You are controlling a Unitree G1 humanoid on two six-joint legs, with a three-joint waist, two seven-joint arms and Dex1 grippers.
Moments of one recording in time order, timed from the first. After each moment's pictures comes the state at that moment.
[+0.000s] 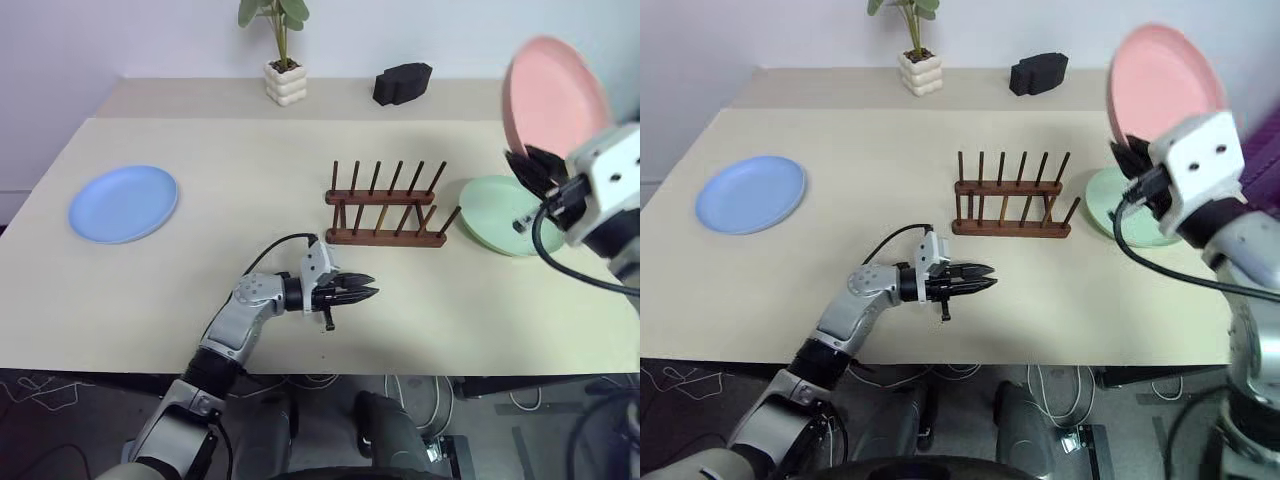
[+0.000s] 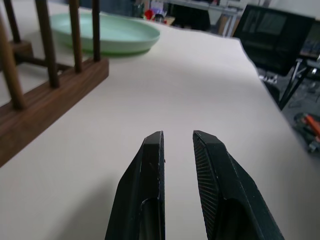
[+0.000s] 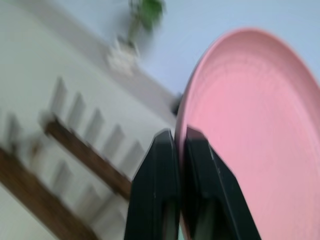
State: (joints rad) left arm -0.41 0.19 -0.30 0.20 -0.24 0.12 -1.01; right arm -0.37 -0.65 -0.43 -0.64 0.42 0.72 0.53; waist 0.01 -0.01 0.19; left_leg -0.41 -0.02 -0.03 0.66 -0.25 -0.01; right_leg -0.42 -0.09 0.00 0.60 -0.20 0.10
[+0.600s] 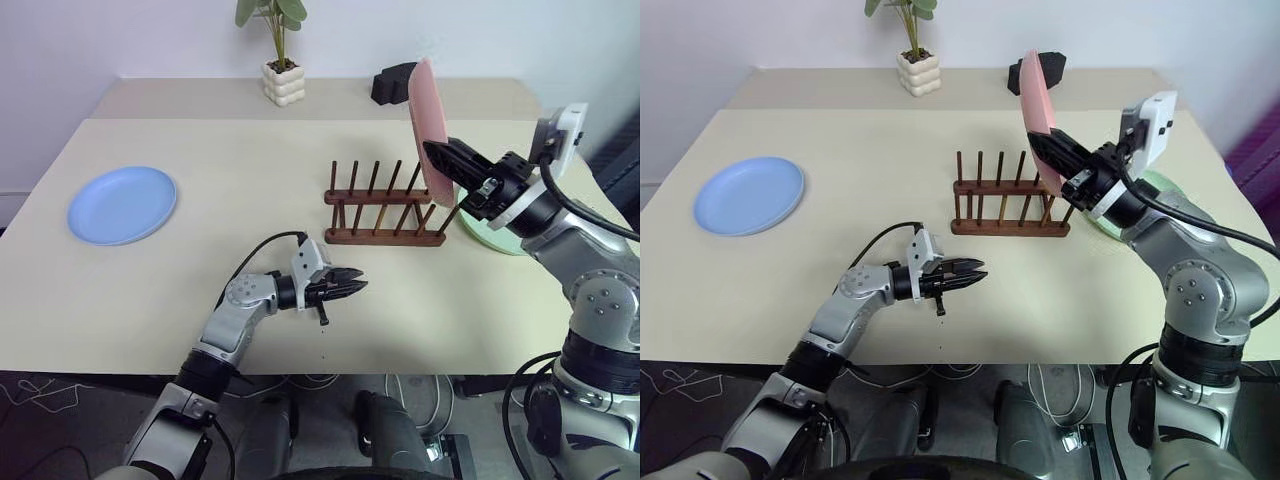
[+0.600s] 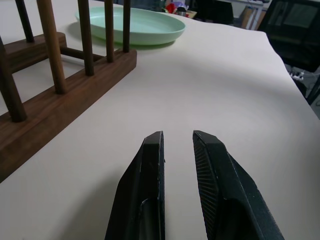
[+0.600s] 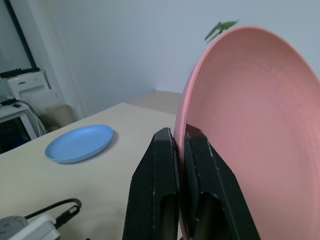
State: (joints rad) left arm -0.40 0.22 -0.28 0.17 -0.23 0.12 -0.95; right arm -0.49 -0.51 -0.35 -0.37 0.83 0.80 0.54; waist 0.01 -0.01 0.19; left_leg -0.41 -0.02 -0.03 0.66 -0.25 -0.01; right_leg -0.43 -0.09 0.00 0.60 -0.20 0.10
